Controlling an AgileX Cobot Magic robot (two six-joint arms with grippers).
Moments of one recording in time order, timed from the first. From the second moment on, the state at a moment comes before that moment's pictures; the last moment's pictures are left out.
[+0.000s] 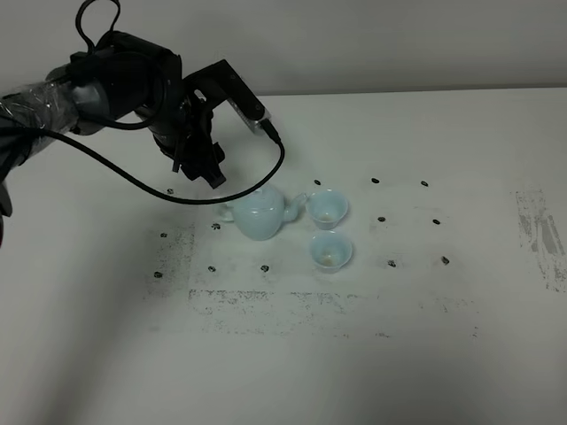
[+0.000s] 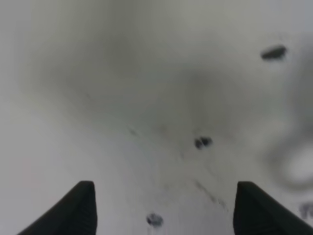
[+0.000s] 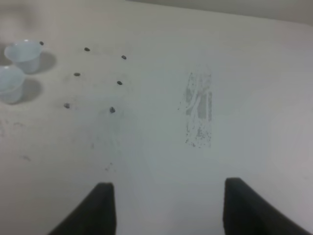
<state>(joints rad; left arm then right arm) -0.36 2.22 -1.76 0.11 0.69 0.56 -0.07 -0.01 -0.50 0.07 1.07 -0.17</state>
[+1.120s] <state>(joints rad) -0.40 2.22 -1.76 -0.04 0.91 0.80 -0.07 -0.01 -0.50 0.07 1.07 -0.17</state>
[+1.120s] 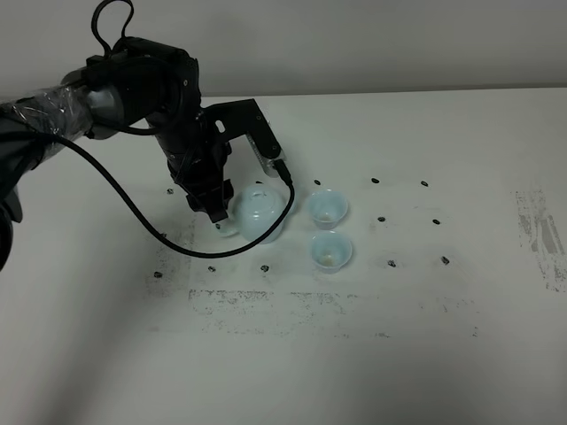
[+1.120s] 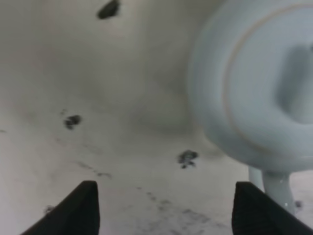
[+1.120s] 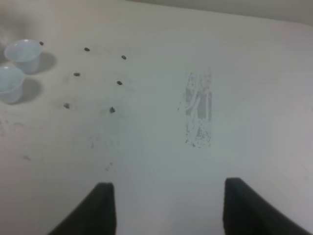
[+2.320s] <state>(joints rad) -0.46 2.16 -1.76 -0.07 1.19 0.54 -0.07 -0.01 -0.50 0.07 1.07 -0.17</state>
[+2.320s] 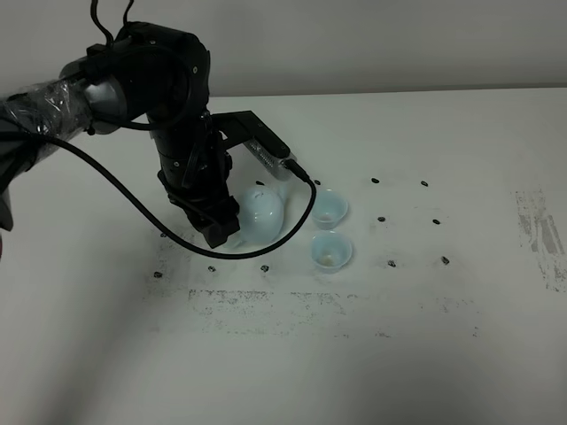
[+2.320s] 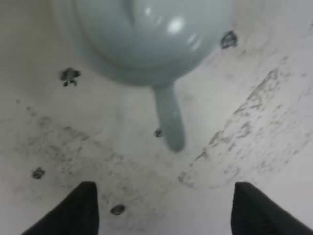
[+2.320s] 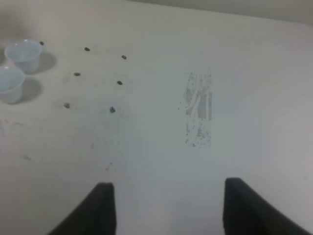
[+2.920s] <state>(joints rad) -0.51 2.16 -1.76 0.00 1.19 0.29 -0.07 -0.01 -0.50 0.07 1.07 -0.17</state>
